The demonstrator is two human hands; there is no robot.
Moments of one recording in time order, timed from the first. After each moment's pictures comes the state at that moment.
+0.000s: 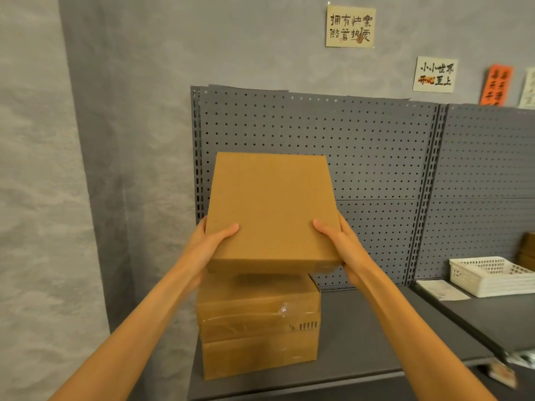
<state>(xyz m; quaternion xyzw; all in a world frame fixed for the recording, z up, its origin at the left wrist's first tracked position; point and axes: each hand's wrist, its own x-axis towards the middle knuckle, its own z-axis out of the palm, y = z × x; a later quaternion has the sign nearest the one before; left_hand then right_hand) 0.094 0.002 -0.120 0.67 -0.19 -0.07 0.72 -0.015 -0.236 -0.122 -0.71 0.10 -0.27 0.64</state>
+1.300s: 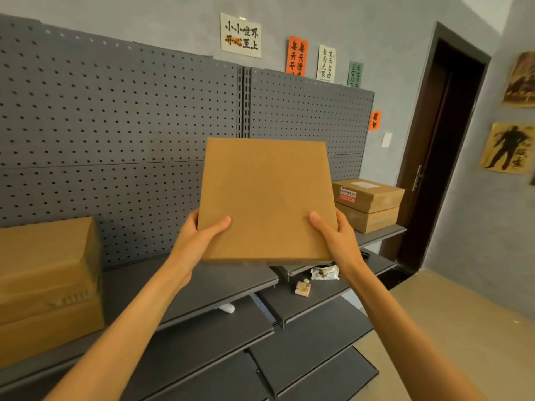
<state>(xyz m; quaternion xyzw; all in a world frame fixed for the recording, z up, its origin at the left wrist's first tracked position) -0.151 -0.304 -0.166 0.64 -0.31 -0.18 0.68 -0.335 -0.482 -0.172 -0.68 0.27 -0.44 0.52</state>
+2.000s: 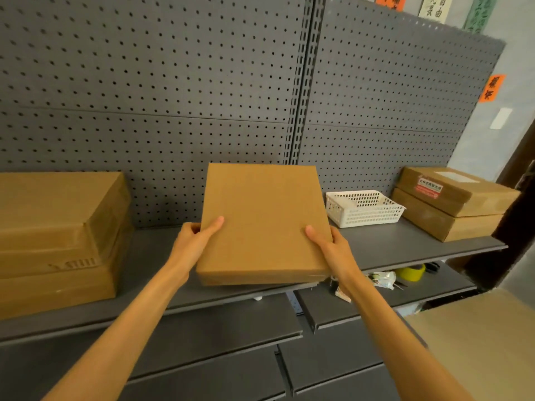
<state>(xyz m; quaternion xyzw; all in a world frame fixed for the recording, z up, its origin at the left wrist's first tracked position) -0.050 -0.337 -0.257 0.74 -0.10 -0.17 0.65 -0.203 -0.555 -0.263 -0.72 0.28 -0.24 0.59</state>
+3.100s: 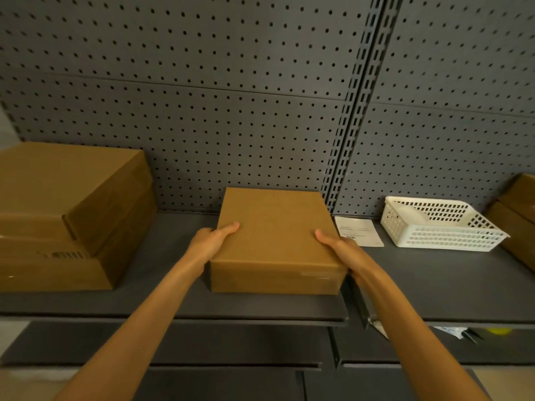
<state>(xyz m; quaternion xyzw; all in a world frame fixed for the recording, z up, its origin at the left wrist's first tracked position) 0.024 -0.390 -0.304 0.78 0.06 -0.21 0.59 -0.083 -0.647 -0.300 -0.73 0.28 0.02 0.62</state>
